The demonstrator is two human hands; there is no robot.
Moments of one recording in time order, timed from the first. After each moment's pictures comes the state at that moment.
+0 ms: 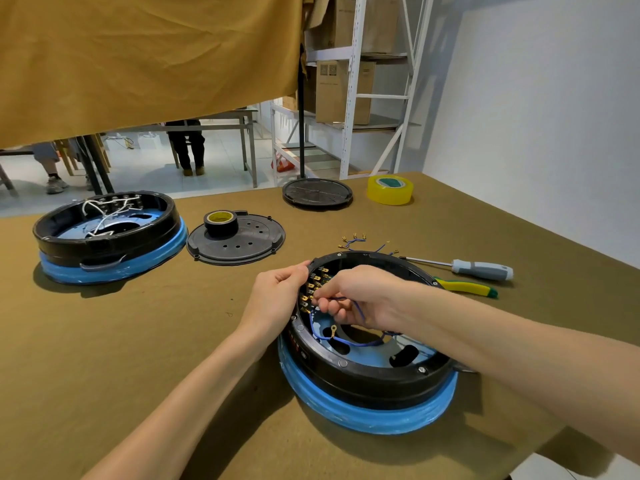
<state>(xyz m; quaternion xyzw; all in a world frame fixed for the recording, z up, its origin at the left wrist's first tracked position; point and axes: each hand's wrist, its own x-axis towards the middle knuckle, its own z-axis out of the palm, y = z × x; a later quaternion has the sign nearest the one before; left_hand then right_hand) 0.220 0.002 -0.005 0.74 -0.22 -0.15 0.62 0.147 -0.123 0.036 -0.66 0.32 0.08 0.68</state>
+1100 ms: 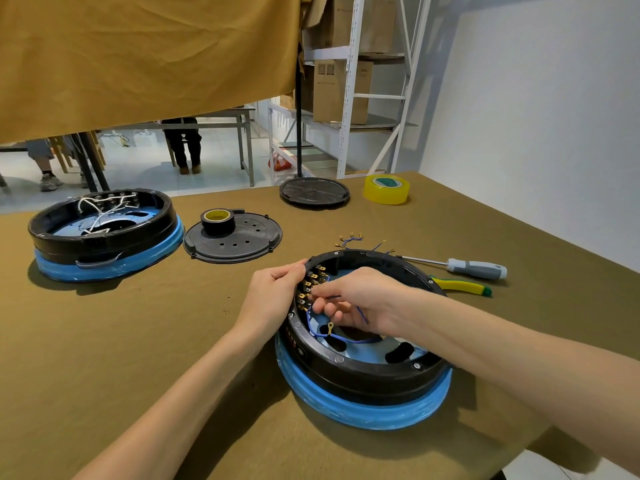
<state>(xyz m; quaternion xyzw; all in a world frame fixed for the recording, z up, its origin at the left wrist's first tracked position) 0.219 0.001 -0.004 0.73 -0.21 -0.14 0.63 0.142 -0.126 0.025 -0.65 0.30 0.06 0.70</state>
